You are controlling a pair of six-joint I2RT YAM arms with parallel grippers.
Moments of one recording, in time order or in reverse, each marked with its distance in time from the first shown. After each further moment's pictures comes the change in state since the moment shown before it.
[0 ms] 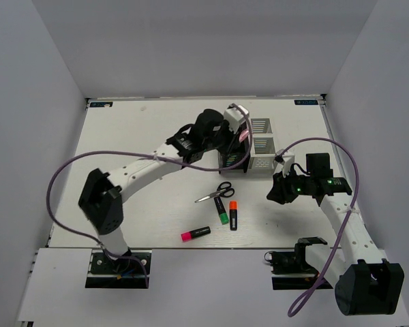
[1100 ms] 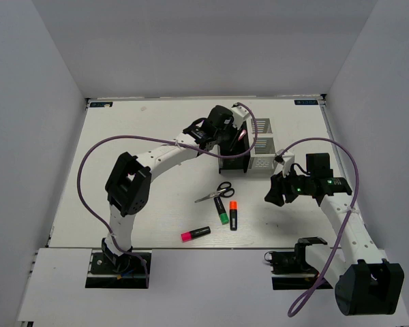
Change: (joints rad) left arm 0.061 0.317 0.226 -0.076 -0.044 0.005; right arm 0.000 0.000 0.000 -0.001 -0.001 -0.001
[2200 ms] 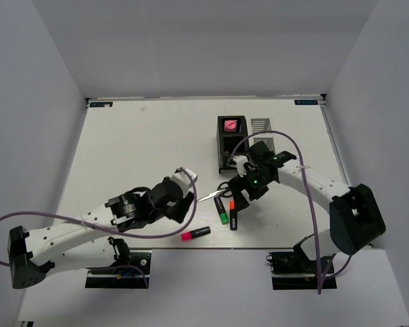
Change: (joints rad) left arm -0.320 -1.021 -0.817 -0.364 -0.331 -0.303; right arm 0.469 0.463 0.223 -0.036 0.223 0.240
